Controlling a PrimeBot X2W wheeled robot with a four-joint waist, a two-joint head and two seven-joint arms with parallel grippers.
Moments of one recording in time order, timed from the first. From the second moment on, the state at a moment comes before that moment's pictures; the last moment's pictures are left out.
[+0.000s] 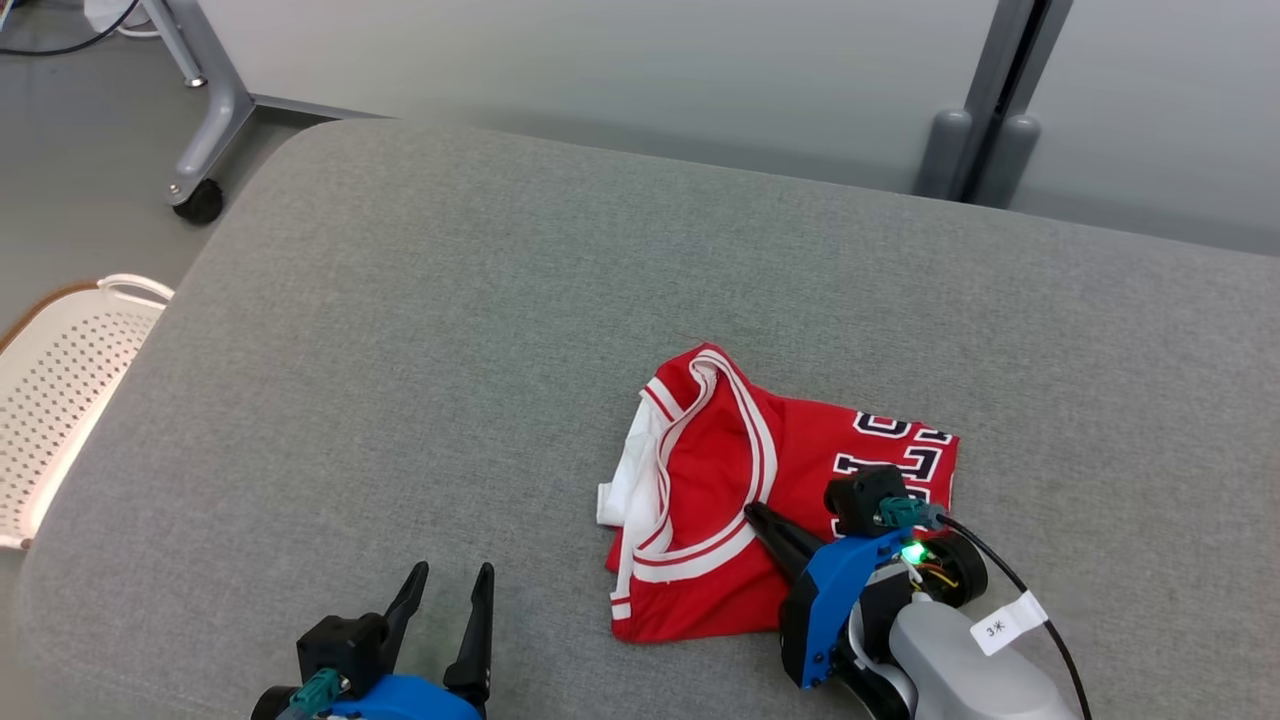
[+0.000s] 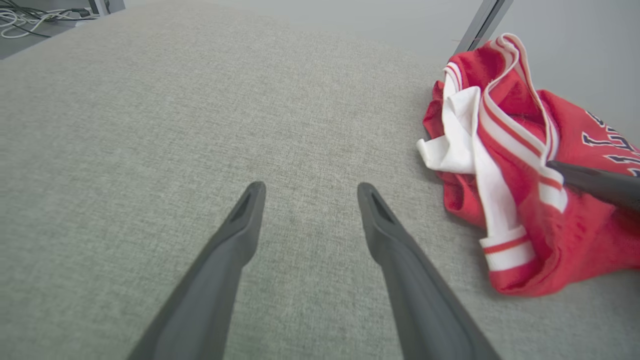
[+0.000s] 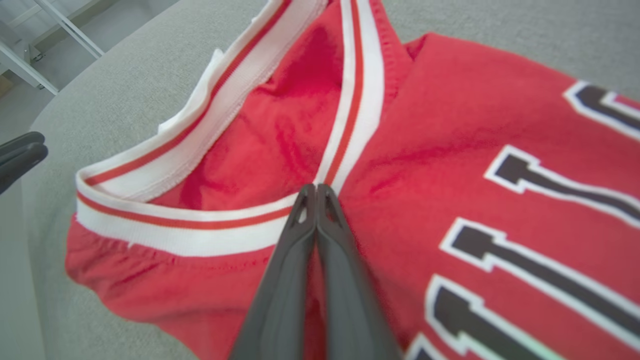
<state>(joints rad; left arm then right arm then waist) -0.10 0.10 -0.27 0.57 -0.36 -0.13 -0.26 -0.56 -0.05 0.67 0.96 0.55 0.13 -0.16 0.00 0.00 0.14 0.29</state>
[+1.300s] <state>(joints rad) -0.05 0.07 -0.05 0.49 -0.24 -0.13 -0.26 -0.30 -0.05 0.09 0.69 0.20 0.13 -0.26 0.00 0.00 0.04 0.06</state>
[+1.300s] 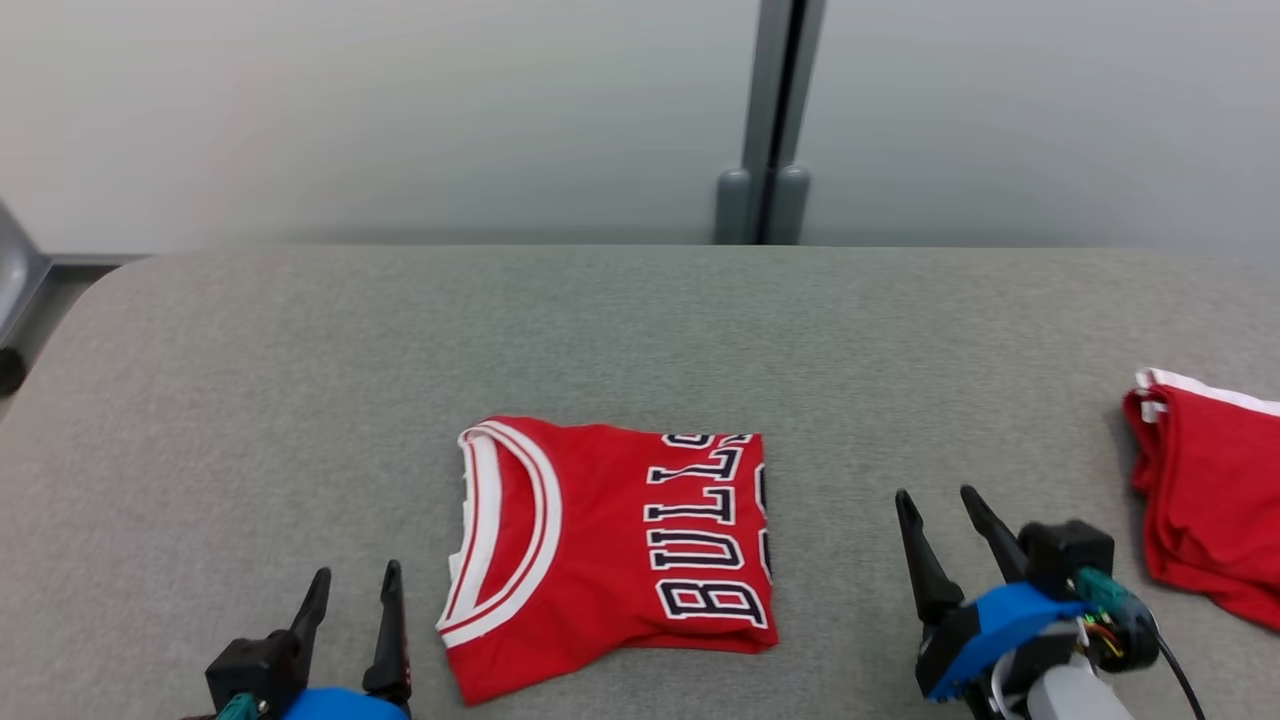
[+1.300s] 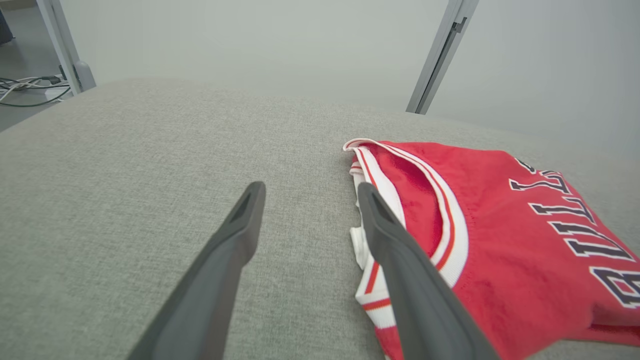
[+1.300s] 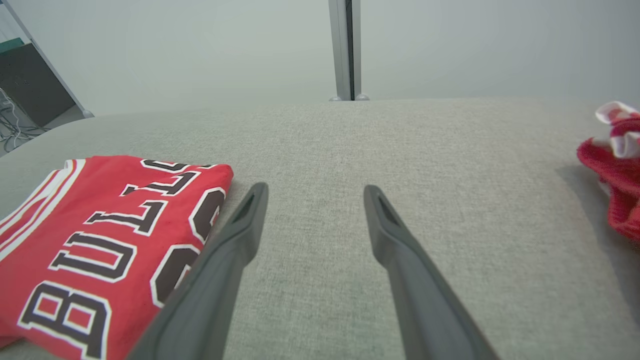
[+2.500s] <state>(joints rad) -0.03 0.10 -0.15 0.45 -0.22 -0.13 -0.26 -0.38 -0.05 0.22 0.81 0.34 0.13 -0.26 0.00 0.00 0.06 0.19</state>
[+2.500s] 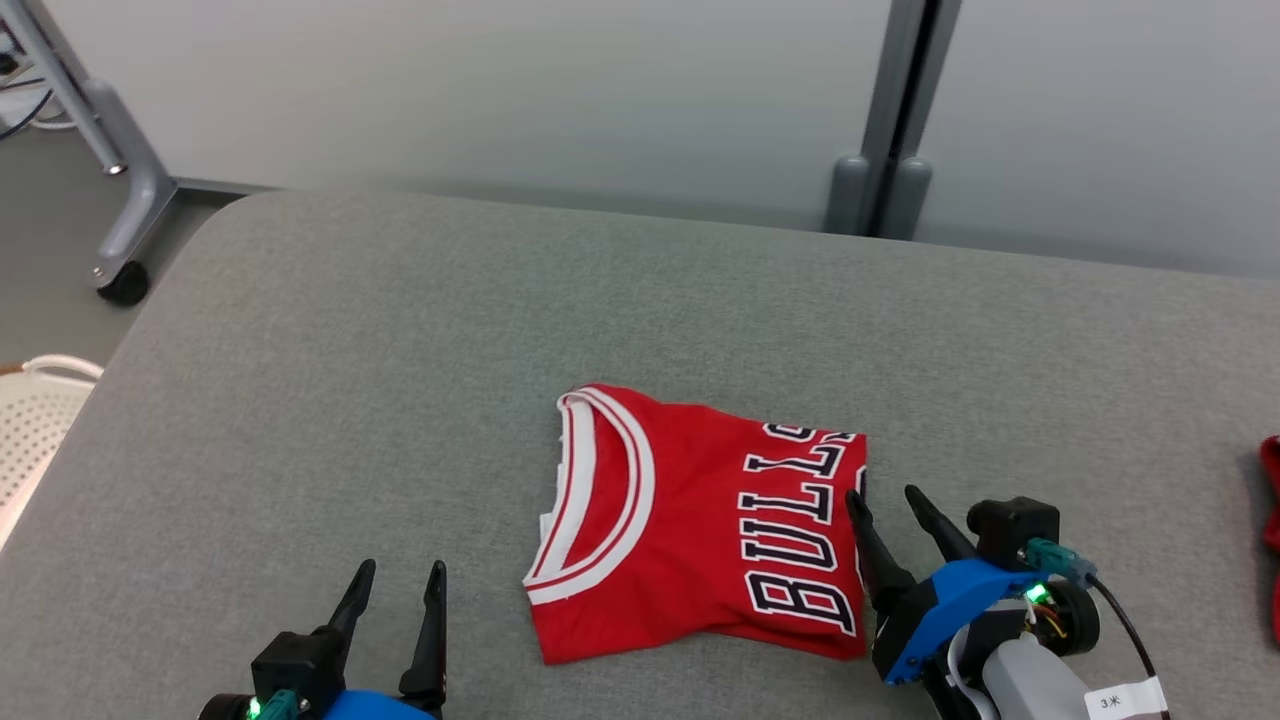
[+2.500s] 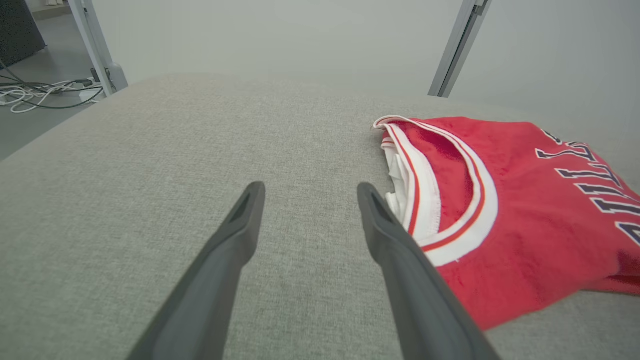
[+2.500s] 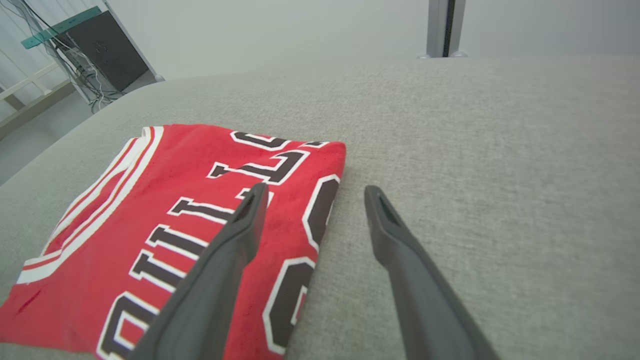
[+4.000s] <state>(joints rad) -0.02 0.12 -0.24 0.33 -0.26 -0.13 -0.26 -0.29 -0.05 0.28 0.57 0.39 0.13 -0.26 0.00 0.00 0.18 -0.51</state>
